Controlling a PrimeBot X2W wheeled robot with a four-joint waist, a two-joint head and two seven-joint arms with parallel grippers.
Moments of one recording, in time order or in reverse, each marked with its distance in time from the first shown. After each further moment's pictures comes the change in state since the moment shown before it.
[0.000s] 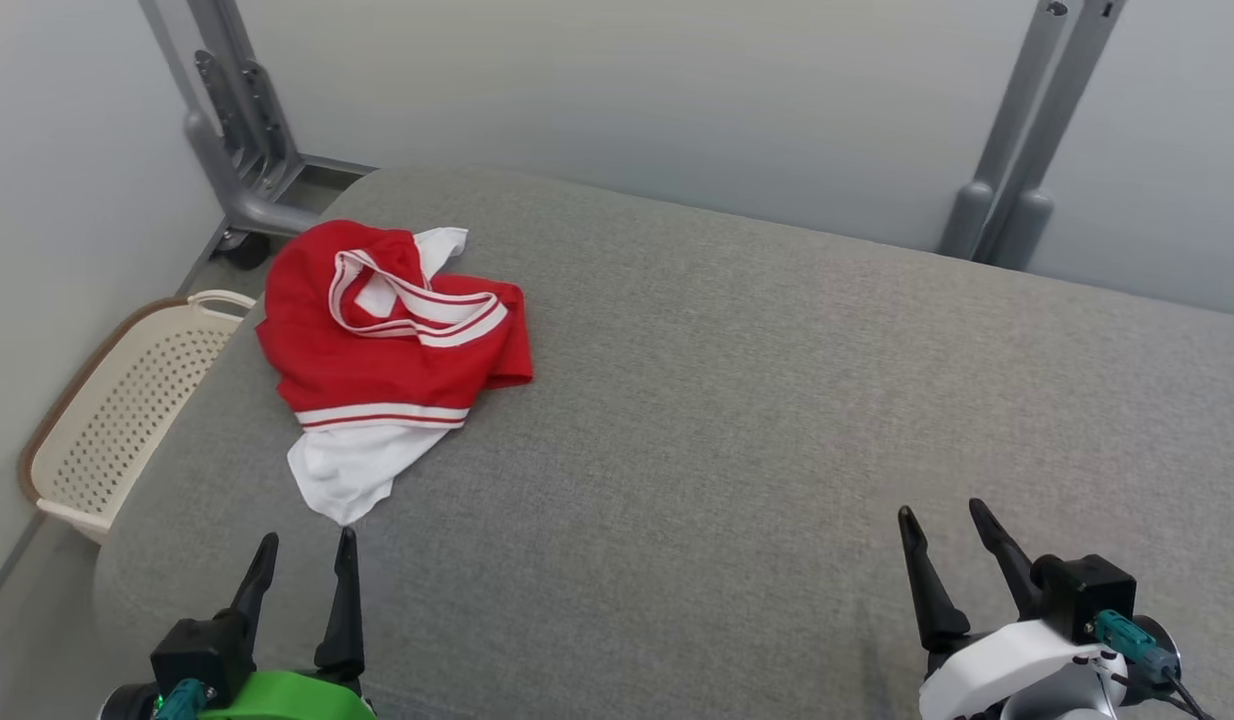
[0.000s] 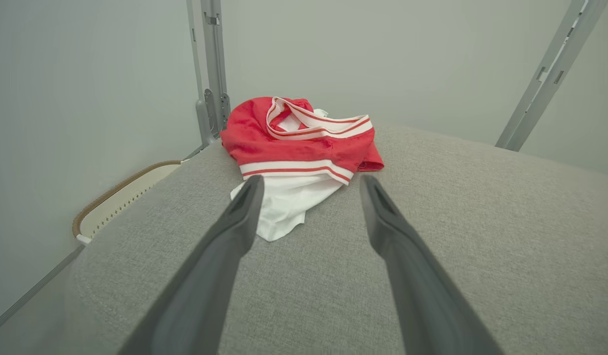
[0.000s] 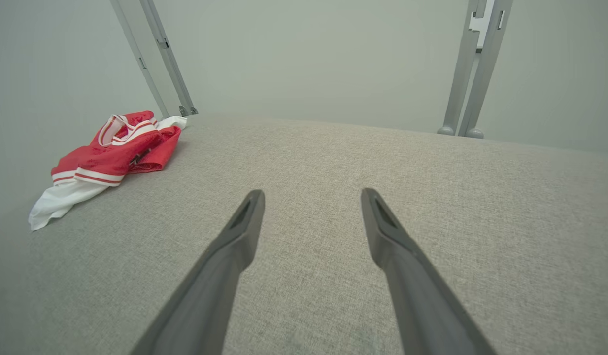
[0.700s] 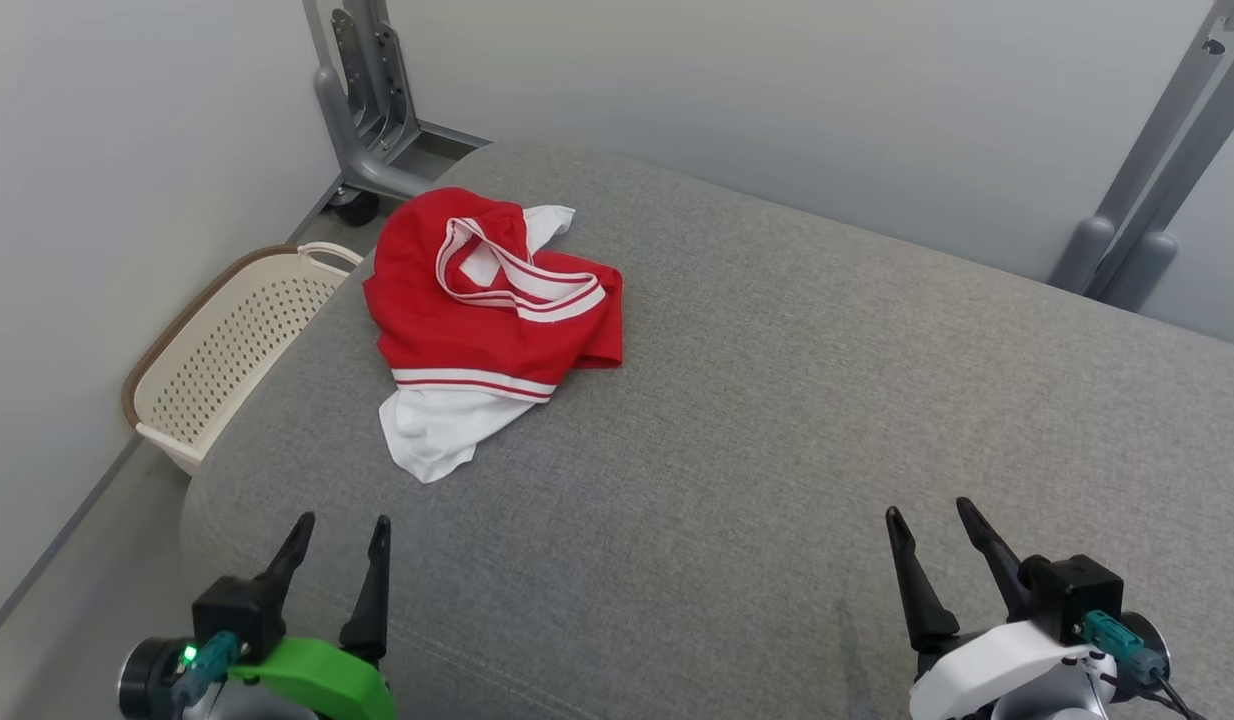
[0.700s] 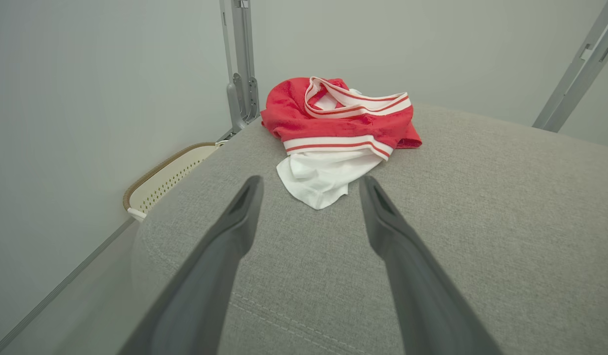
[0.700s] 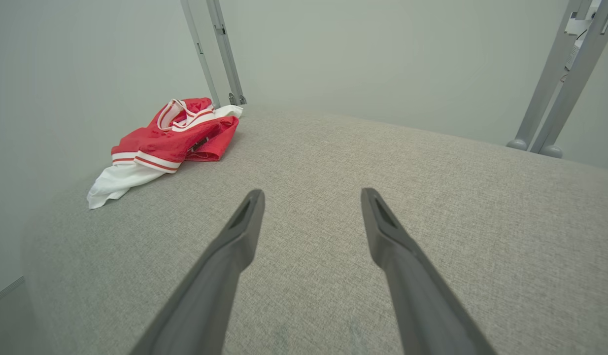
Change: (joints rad) left arm -0.027 0.024 -0.038 0.018 0.001 -0.010 0.049; right arm -0.002 0.000 0.025 0.007 0.002 0.000 -0.006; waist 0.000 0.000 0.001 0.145
